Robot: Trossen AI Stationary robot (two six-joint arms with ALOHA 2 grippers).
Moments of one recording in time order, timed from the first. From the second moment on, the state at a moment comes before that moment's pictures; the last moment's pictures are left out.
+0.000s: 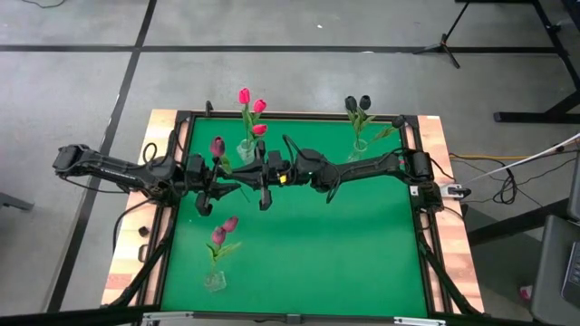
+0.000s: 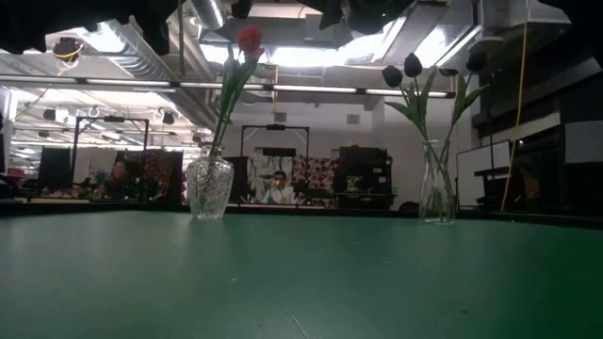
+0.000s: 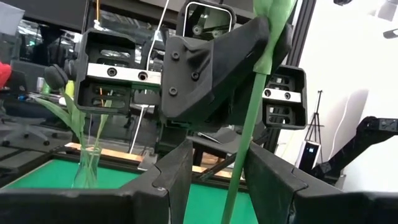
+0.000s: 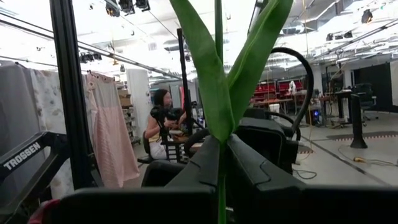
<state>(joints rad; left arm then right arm) -0.10 0.70 0.27 0.68 -0.09 -0.22 0.02 2.07 1.58 0.85 -0.14 0.15</state>
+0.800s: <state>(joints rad) -0.10 0.63 0.27 0.58 -0.14 -0.26 0.02 2.06 1.58 0.76 -0.09 0.15</state>
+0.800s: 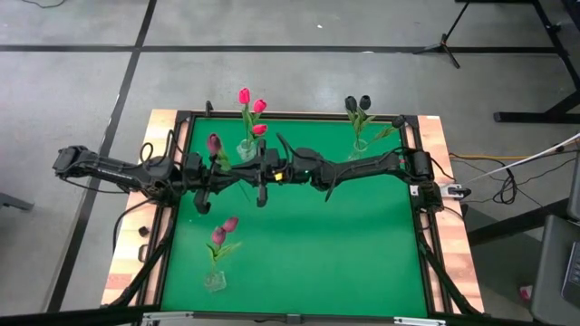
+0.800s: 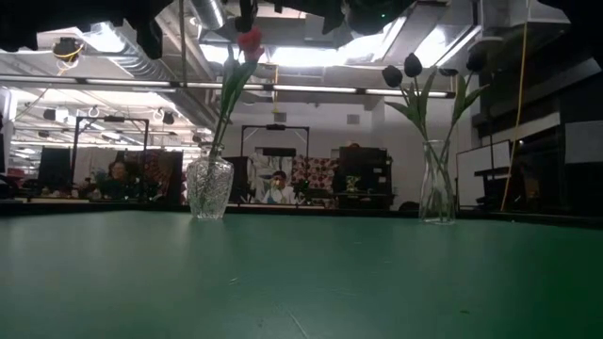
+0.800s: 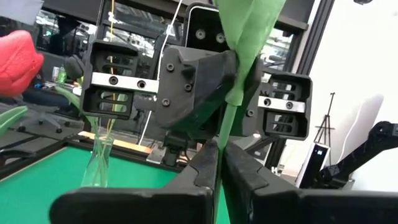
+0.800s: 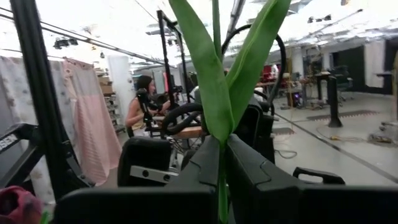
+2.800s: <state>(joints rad) -0.49 0.15 0.33 0.06 0.10 -0.47 0.16 1.63 1.58 -0.06 -0.33 -0.05</state>
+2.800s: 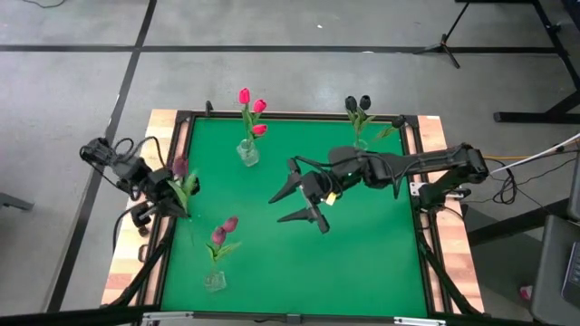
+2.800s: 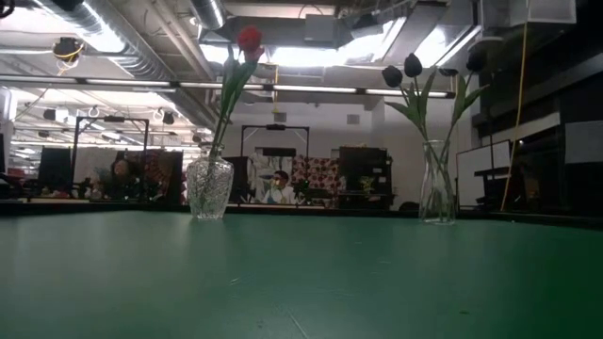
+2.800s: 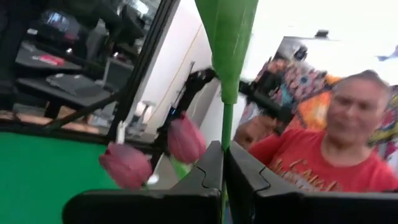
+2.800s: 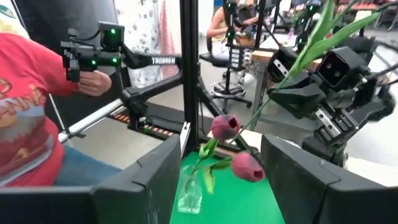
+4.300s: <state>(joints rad) -1.23 0.91 0.33 0.78 -0.77 -0.06 0.27 1.54 1.58 -0.17 -0.14 -0.03</state>
